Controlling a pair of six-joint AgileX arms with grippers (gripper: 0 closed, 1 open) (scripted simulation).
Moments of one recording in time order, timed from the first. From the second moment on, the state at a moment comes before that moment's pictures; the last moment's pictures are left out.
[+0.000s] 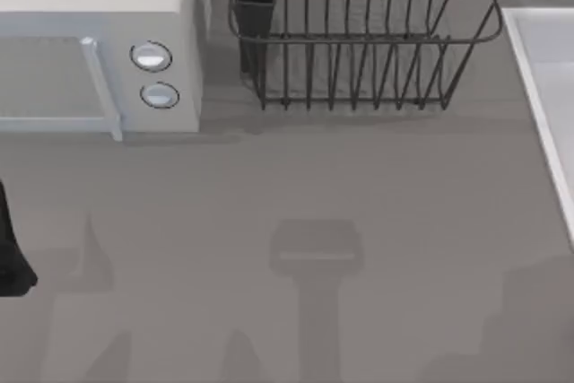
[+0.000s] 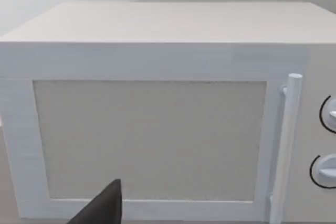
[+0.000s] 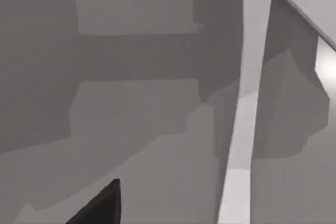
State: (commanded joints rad) left arm 0.00 0.00 0.00 0.00 0.00 0.00; right arm -0.32 1.52 0.79 -0.77 -0.02 -1.03
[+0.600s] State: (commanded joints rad) left arm 0.00 0.00 0.00 0.00 0.00 0.00; right arm -0.32 1.65 0.68 -0.53 -0.02 -1.02
